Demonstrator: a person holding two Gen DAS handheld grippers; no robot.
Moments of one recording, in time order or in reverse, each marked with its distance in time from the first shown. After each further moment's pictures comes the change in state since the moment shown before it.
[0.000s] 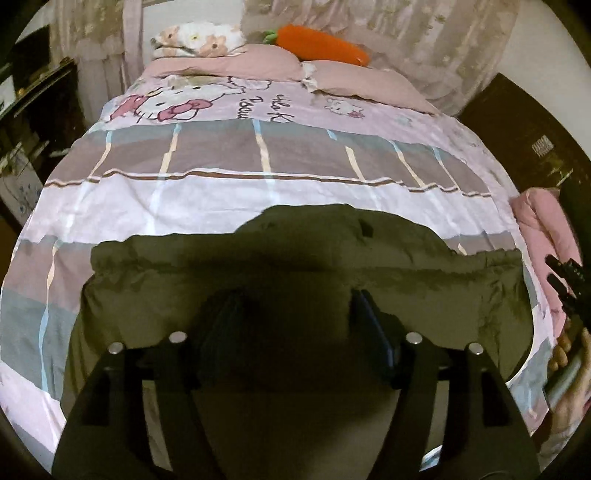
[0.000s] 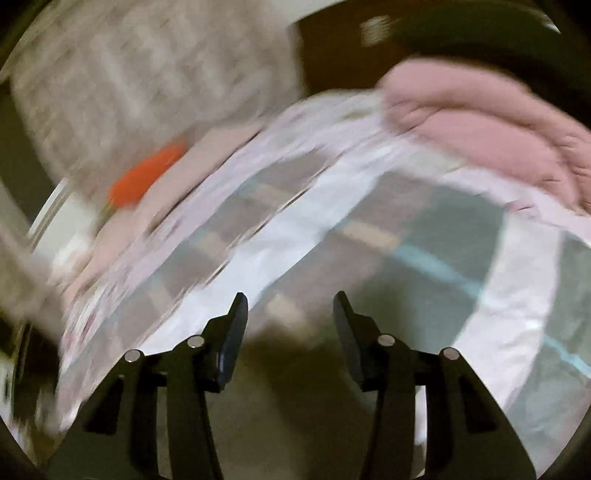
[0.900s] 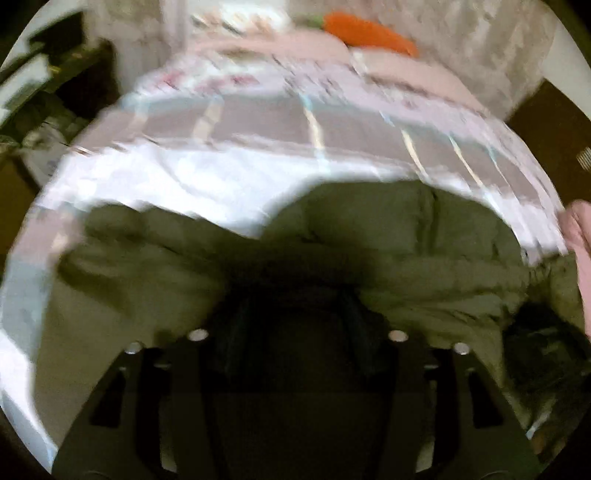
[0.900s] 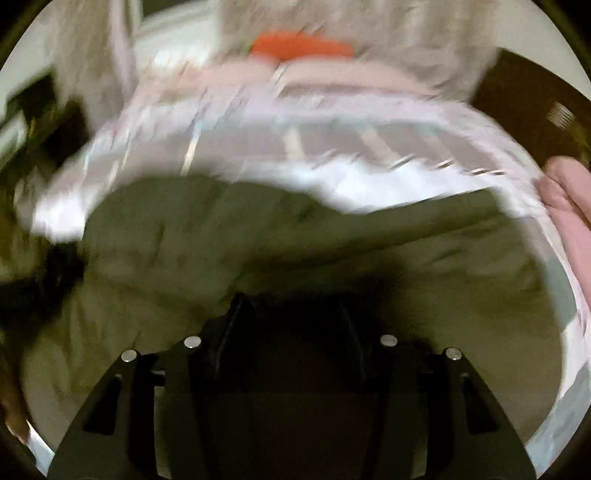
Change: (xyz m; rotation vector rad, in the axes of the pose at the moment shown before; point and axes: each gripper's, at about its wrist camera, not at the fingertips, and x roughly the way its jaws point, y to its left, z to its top) left arm 0.049 0.035 -0.014 -0.117 -0.028 0.205; right arm 0.048 0.134 -0.099 -0.487 0.043 -0.015
